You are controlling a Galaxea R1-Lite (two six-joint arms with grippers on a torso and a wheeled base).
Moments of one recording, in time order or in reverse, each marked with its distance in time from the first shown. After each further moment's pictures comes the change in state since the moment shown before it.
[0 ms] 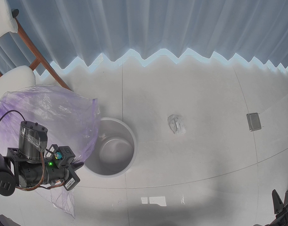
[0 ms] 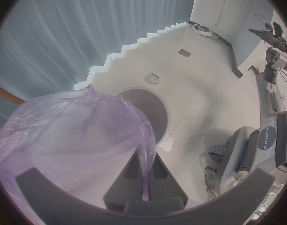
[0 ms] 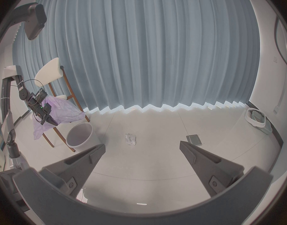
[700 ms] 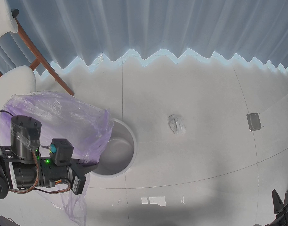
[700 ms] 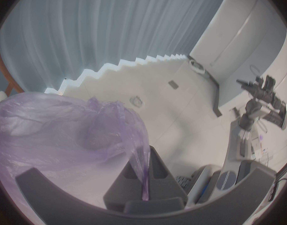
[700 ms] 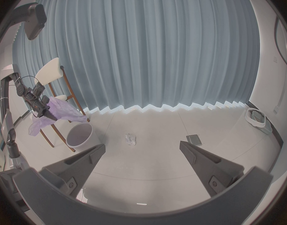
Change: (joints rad) left arm -0.101 -0.079 -0.040 0.020 -0.182 -0.329; right arm 0.000 0.000 0.000 0.000 0.000 0.000
